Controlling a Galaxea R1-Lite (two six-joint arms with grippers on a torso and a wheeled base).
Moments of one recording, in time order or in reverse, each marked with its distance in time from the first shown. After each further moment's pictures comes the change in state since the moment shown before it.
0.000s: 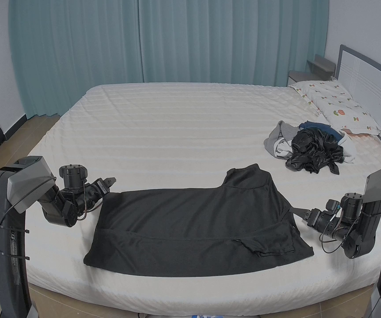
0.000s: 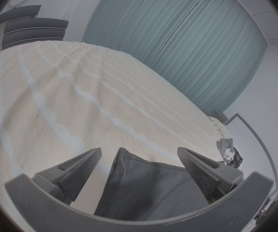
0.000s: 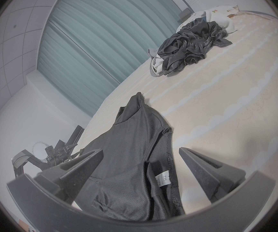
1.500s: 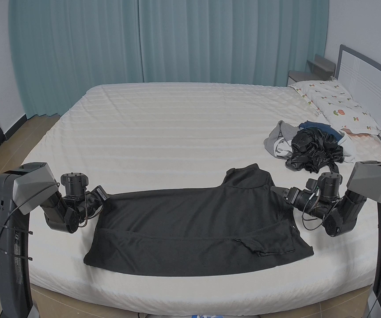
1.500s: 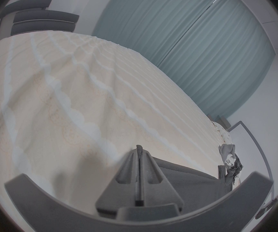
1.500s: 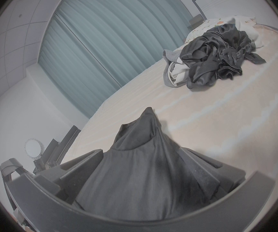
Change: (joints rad) left arm 0.014 0.041 0.034 -0.040 0.016 -0.064; right arm 0.133 0.036 -0.471 0.374 -0.152 -0.009
